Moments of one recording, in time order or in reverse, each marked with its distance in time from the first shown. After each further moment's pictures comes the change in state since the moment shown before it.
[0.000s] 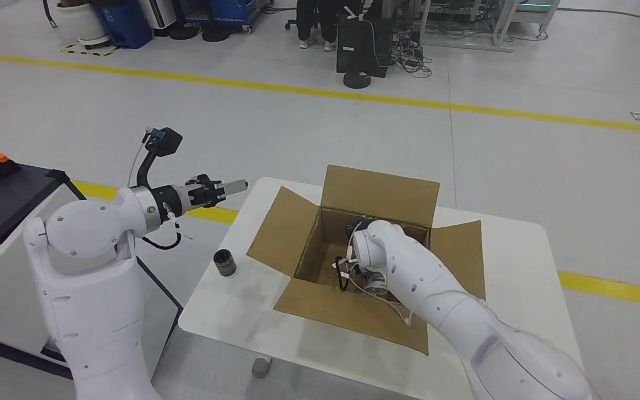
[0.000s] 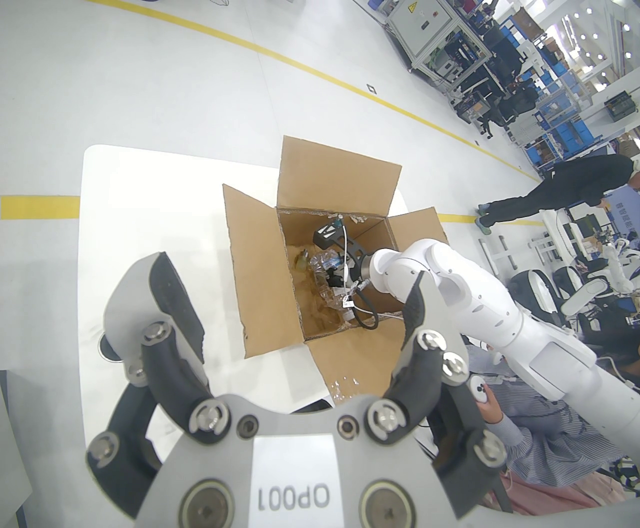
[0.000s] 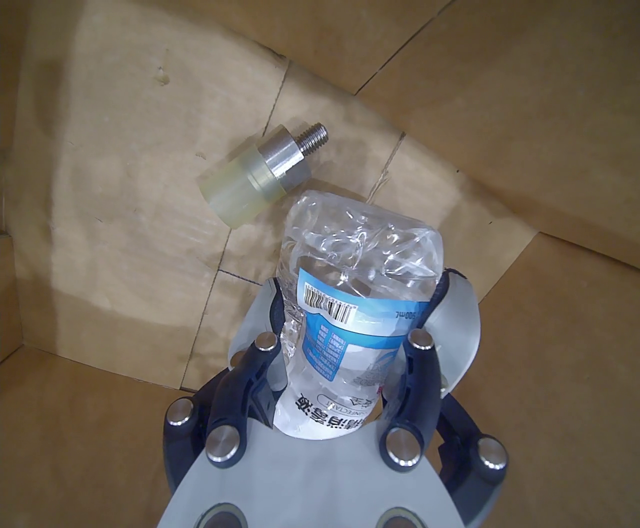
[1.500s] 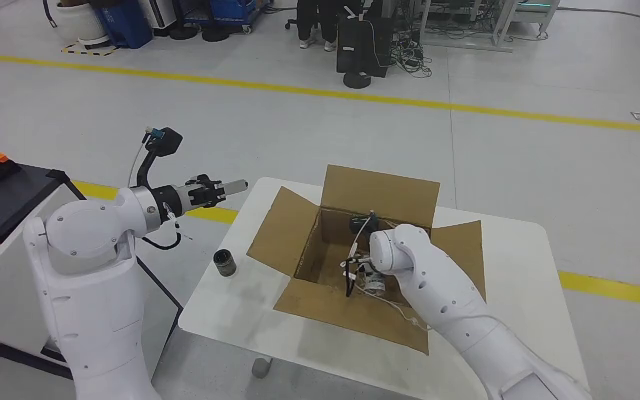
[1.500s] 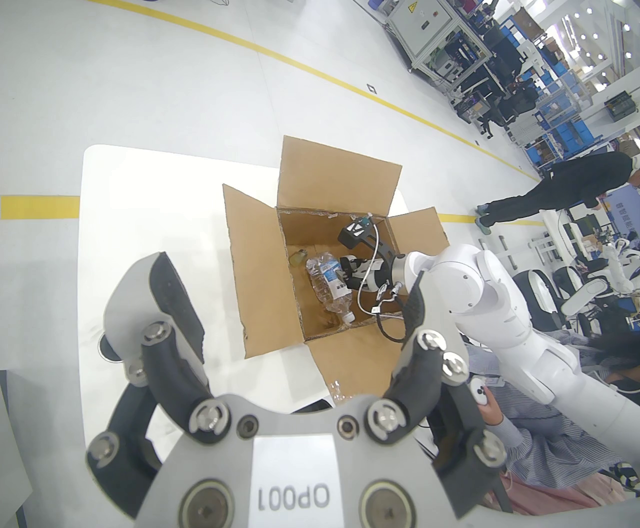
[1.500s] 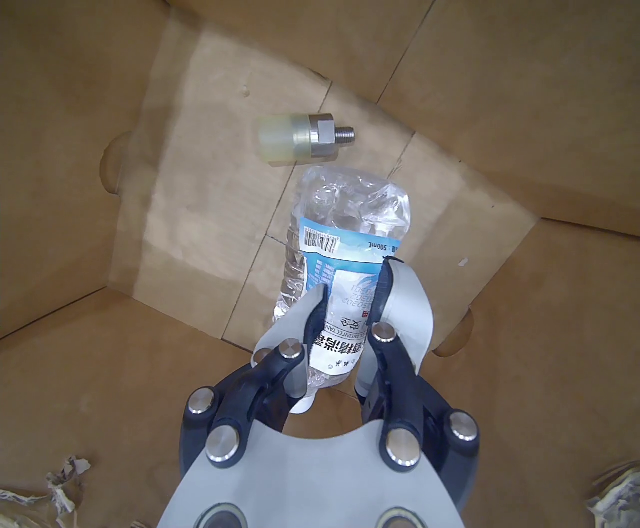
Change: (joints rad) left arm 0.000 0.000 0.000 0.000 0.000 0.000 0.000; right arm -0.193 0.124 0.282 -0.419 -0.164 -0.016 0.104
